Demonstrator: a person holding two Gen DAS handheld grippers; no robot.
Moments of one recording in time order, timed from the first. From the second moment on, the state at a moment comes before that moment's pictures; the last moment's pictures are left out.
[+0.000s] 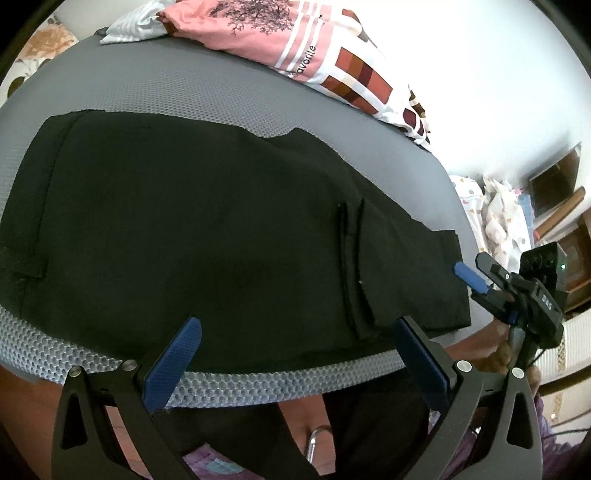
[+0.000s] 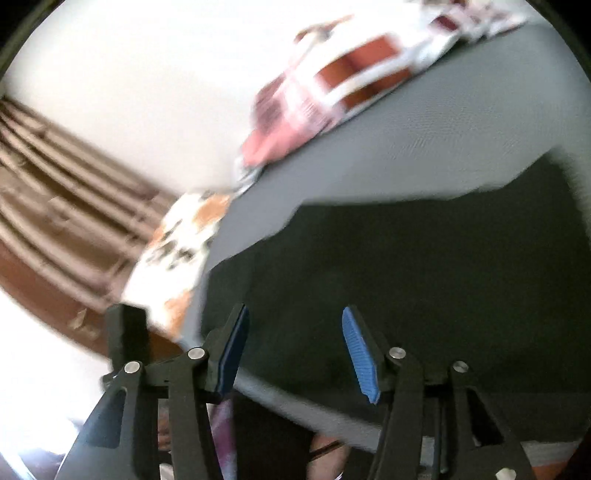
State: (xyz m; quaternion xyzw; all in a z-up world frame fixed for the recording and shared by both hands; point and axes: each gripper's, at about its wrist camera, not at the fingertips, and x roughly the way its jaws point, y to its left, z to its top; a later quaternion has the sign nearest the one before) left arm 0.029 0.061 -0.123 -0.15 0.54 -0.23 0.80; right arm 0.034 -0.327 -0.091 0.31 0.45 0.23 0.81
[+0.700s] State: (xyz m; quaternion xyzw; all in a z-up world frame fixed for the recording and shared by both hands) left arm 0.029 0.069 -0.111 -0.14 0.53 -0.21 0.81; right arm 0.029 -0.243 -0.127 0.20 0.50 0.28 0.79
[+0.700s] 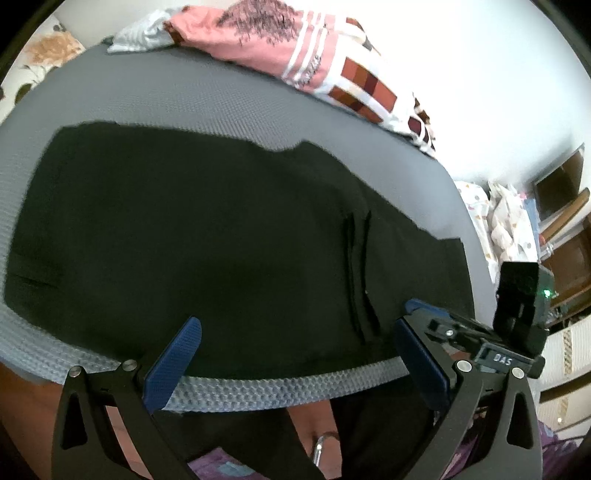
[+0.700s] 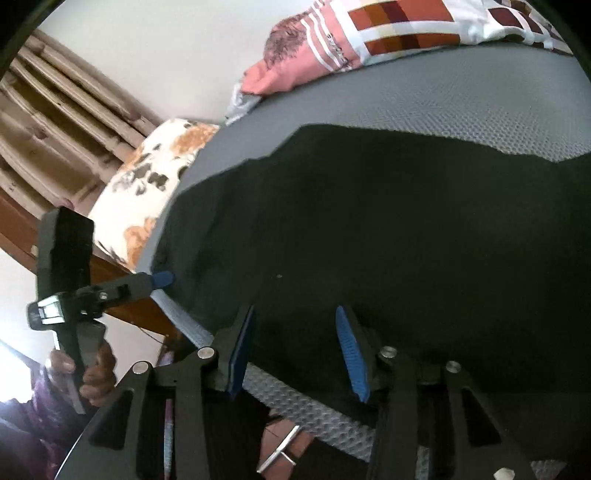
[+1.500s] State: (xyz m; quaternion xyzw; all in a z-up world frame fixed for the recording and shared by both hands) left arm 0.083 0.275 -0.151 -0.27 0.54 -0.19 0.77; right arm 0.027 -0.241 -0.136 0.19 0.48 0.23 0.82
